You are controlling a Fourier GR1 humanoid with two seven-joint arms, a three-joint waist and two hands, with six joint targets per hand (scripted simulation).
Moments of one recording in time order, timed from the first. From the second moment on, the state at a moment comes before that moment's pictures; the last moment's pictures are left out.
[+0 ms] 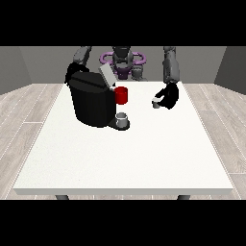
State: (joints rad) left arm -0.63 0.38 0.02 -0.56 -0.62 0.15 -0.30; right arm -0.20 -0.04 -0.04 -1.42 -0.01 -0.14 -0.03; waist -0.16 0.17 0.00
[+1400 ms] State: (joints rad) left arm -1.00 0.44 0.09 -0.68 -0.60 -0.12 -0.17; right arm -0.27 -0.02 -0.04 -1.29 -0.04 -0.10 -0.10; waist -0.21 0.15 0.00
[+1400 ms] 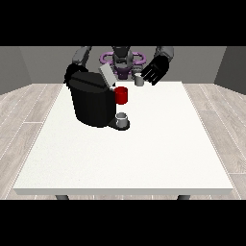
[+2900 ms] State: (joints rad) left arm -1.18 0.44 0.12 -0.62 -0.64 -0.13 -0.12; right arm -0.33 -0.04 -0.04 -1.39 -0.02 -0.15 -0.04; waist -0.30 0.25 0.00
